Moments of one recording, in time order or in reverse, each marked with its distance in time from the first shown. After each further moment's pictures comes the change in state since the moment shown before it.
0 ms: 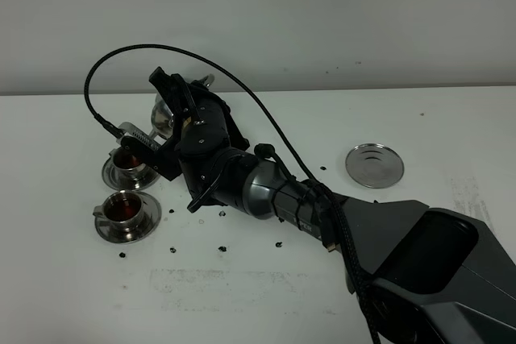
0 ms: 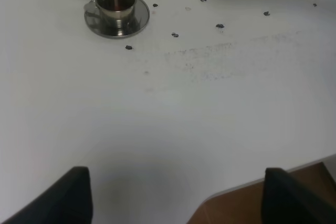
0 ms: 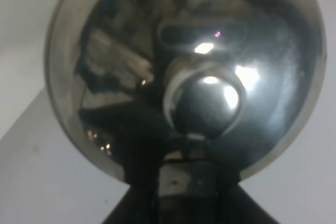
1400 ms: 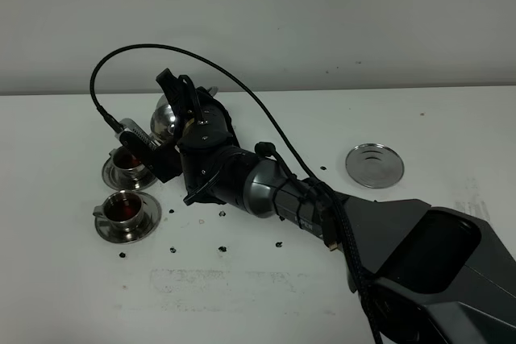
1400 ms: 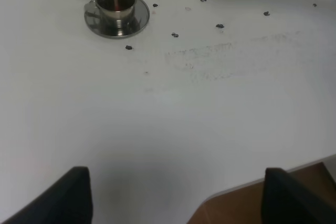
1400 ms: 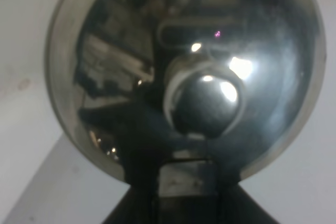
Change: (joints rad) left arm 0.000 0.000 0.000 0.000 0.000 -0.001; right arm 0.000 -0.012 0.001 0.143 0.000 0.015
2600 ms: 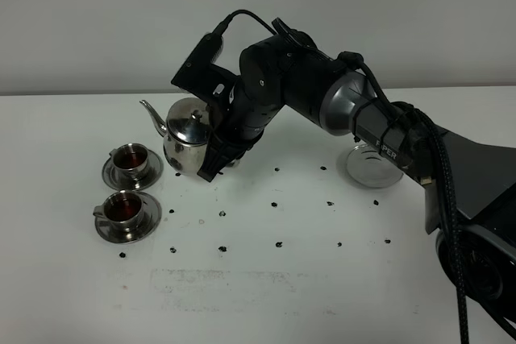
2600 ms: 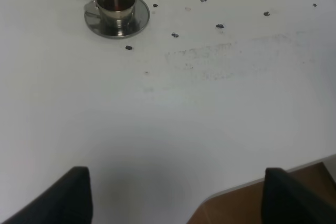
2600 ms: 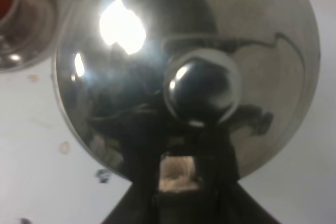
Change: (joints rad) left arm 0.000 0.000 0.000 0.000 0.000 -0.001; right arm -0.170 -0.196 0.000 1.374 0.307 0.086
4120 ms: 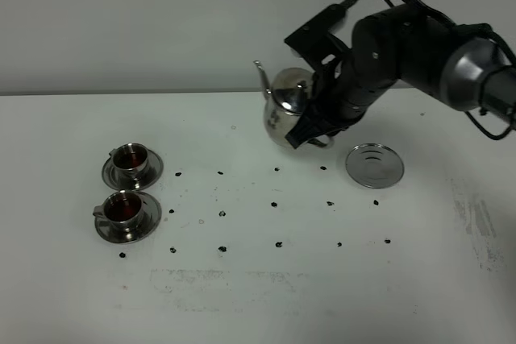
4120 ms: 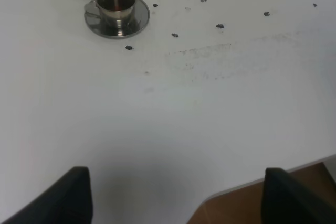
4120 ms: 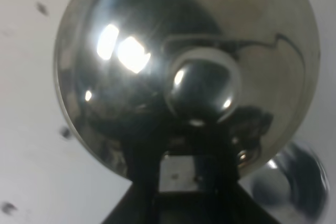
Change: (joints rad) left arm 0.000 0.000 0.000 0.000 0.000 0.000; right arm -0.219 -0.314 0.439 -0.060 -0.118 0.215
